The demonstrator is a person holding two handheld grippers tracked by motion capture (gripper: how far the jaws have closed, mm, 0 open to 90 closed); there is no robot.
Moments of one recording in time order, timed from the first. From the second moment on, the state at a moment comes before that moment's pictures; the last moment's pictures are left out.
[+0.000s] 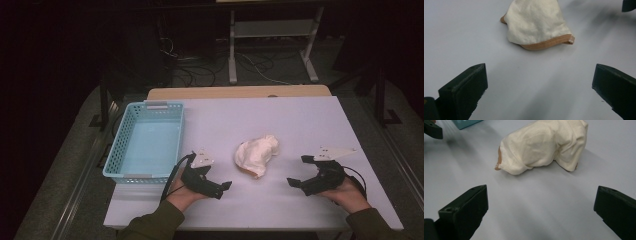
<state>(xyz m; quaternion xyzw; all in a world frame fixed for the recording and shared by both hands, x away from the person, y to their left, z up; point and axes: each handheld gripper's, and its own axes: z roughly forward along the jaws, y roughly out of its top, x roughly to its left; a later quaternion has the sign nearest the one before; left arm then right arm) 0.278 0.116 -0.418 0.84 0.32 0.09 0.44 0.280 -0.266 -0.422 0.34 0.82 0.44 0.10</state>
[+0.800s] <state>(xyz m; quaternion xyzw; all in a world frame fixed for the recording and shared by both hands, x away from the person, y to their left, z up) 0.257 0.133 -0.427 0.85 0.30 0.09 0.42 0.278 -0.262 -0.418 0.36 0.83 0.42 0.08</state>
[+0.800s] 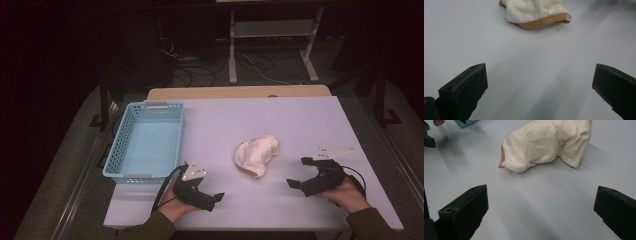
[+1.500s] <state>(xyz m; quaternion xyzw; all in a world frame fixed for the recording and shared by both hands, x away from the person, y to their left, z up) 0.260 0.130 -0.426 0.85 0.30 0.08 0.43 0.279 -0.234 -0.409 0.35 0.84 0.41 0.07</state>
